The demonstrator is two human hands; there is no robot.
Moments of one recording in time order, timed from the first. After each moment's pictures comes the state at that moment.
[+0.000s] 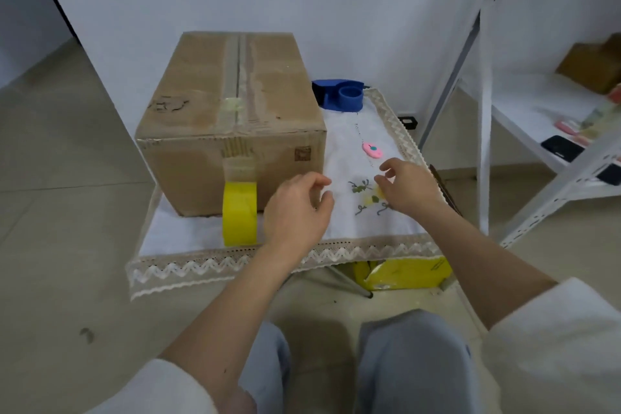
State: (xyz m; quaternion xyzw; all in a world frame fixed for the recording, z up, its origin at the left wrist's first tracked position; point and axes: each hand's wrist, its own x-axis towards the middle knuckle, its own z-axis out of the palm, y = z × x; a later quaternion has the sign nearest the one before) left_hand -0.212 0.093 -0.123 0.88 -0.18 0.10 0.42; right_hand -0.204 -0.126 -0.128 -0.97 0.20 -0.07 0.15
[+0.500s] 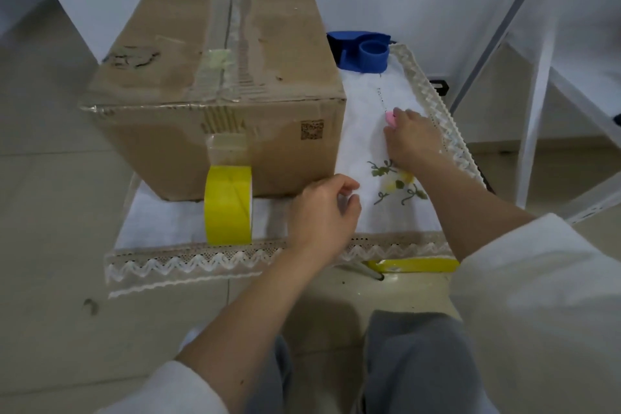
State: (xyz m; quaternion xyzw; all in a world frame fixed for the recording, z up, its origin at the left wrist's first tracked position) left_hand -0.192 0.063 -0.179 0.88 -0.17 0.02 0.43; right_hand -0.101 -0.147 -0.176 -0.97 0.20 -0.05 0.09
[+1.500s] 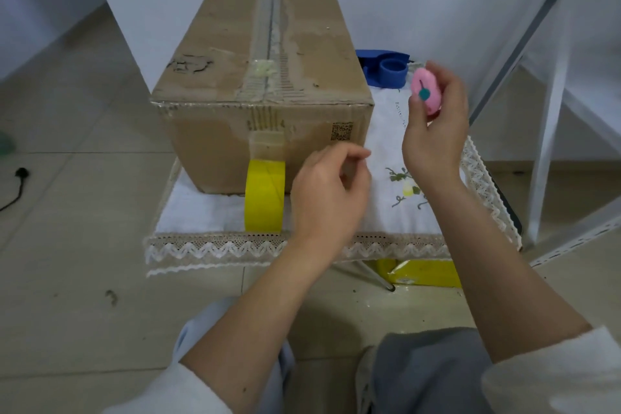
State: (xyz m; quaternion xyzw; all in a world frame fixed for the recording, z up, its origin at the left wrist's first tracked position) left_hand -0.211 0.089 -0.125 0.81 -0.17 0.21 0.52; right_hand -0.173 -0.058 -0.101 -0.80 0.07 -0.43 0.42
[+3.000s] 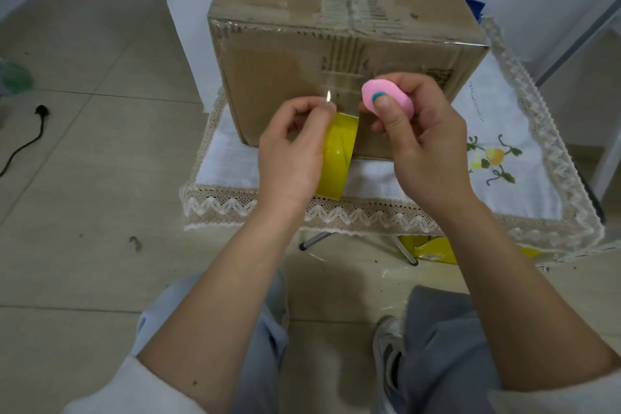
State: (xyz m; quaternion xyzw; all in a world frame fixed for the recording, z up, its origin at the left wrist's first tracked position) left_hand -0.191 0.183 -0.134 0.67 0.09 0.05 0.74; right_hand -0.205 0.047 -0.126 -0.82 -0.07 -0.24 0.51
